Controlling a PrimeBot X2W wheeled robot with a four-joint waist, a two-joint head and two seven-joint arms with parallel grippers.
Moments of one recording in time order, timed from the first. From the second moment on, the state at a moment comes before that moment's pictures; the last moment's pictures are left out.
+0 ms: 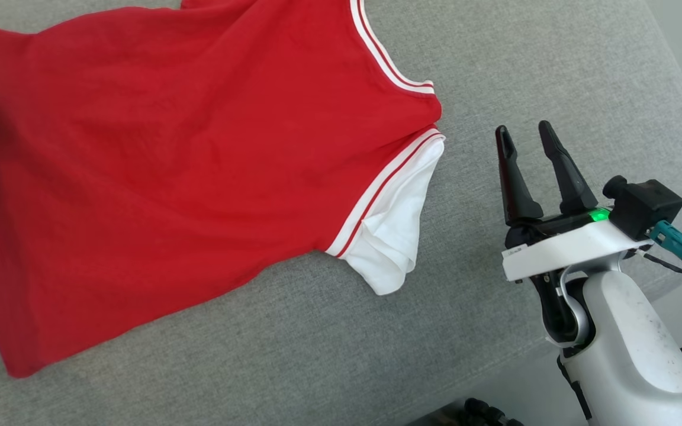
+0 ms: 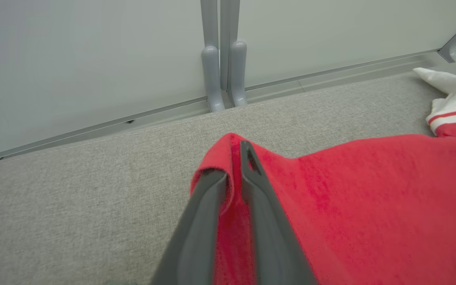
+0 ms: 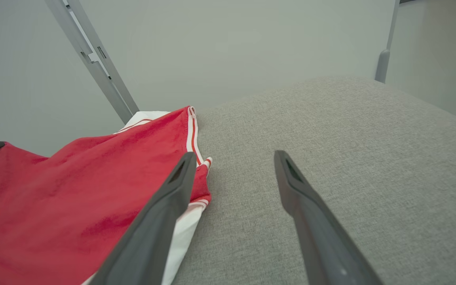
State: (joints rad) left arm -1.21 0.60 -0.80 1.04 -0.95 -0.12 0.03; right arm -0.38 -0.10 0.16 0.20 0.44 0.13 -0.26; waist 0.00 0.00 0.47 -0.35
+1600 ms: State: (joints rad) left arm -0.35 0.63 -0.68 0.20 -1.04 0.19 -0.26; right arm -0.33 -0.18 0.23 0.47 0.35 0.13 0.31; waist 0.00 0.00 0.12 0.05
